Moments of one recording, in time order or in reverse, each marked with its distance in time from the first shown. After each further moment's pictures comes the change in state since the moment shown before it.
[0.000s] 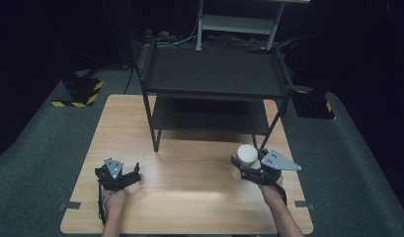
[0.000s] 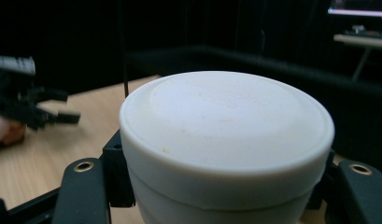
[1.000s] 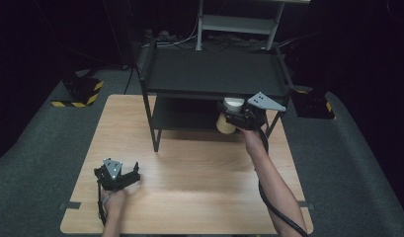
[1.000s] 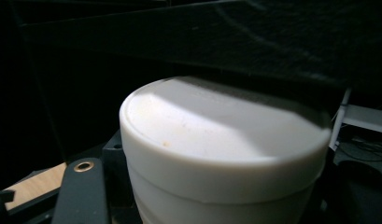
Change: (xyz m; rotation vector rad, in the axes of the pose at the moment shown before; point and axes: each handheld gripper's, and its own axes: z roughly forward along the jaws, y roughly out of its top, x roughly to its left) left arm 0.000 -0.002 -0.001 -0.015 0.009 -0.011; right arm -0.047 0.081 0.100 -0.066 -0.051 0.092
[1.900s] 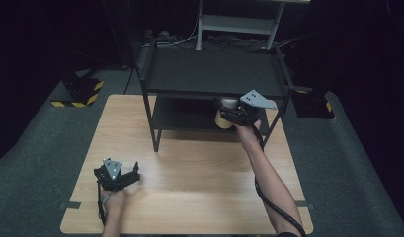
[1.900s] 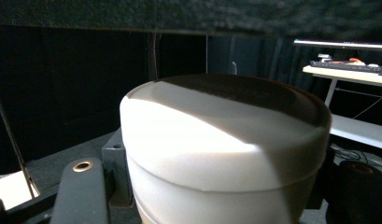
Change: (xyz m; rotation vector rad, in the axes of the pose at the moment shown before) left arm 0.000 -0.002 0.000 -0.009 0.003 -0.003; right arm 0.004 -0.012 0.023 -0.021 -0.053 -0.056
